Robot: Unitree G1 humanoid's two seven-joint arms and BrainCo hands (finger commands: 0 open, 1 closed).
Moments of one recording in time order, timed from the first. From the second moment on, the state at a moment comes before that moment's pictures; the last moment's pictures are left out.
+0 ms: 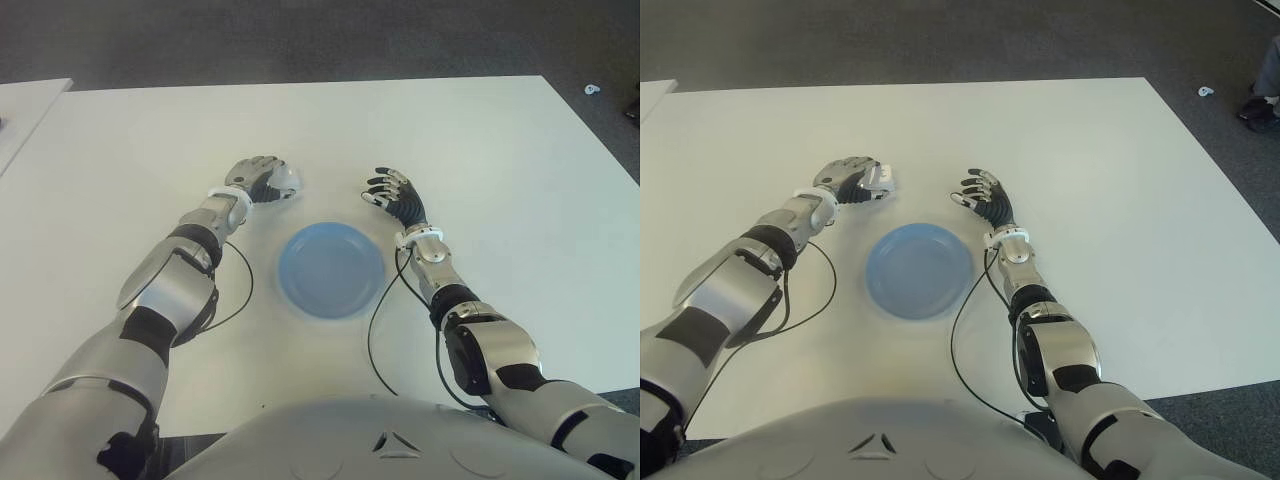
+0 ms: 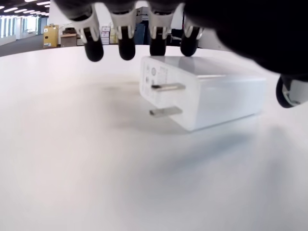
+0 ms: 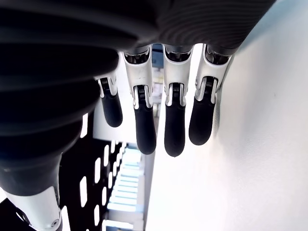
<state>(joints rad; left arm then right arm) -0.84 0.32 -0.60 1.36 0.77 -0.28 0.26 -0.54 -0.07 -0.03 1.17 -0.07 -0.57 0.05</state>
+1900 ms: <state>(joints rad) -0.78 0.29 -0.28 1.34 0.50 -0.24 0.04 -0.52 -0.08 -0.05 1.17 -0.07 -0.58 0.09</state>
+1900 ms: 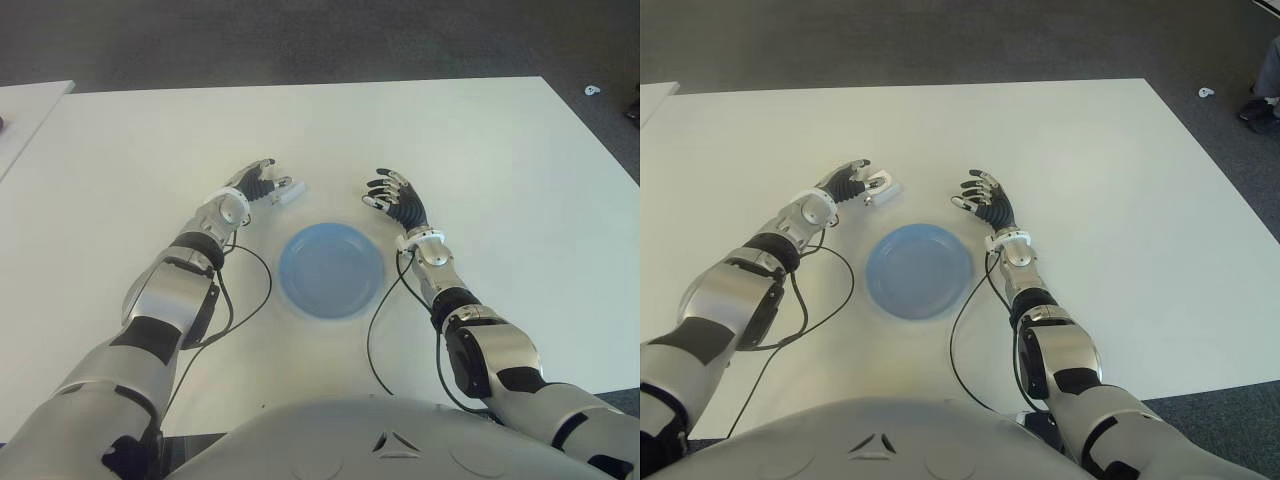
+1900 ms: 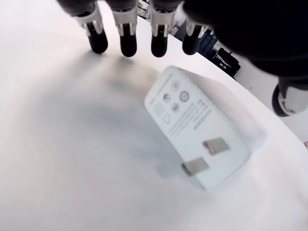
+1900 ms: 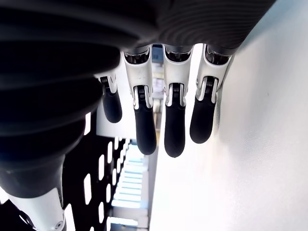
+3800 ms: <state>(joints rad) -0.81 0.30 -0.45 1.34 0.63 -0.25 0.04 -0.52 -0.06 -0.04 1.16 -0.06 -0.58 0.08</state>
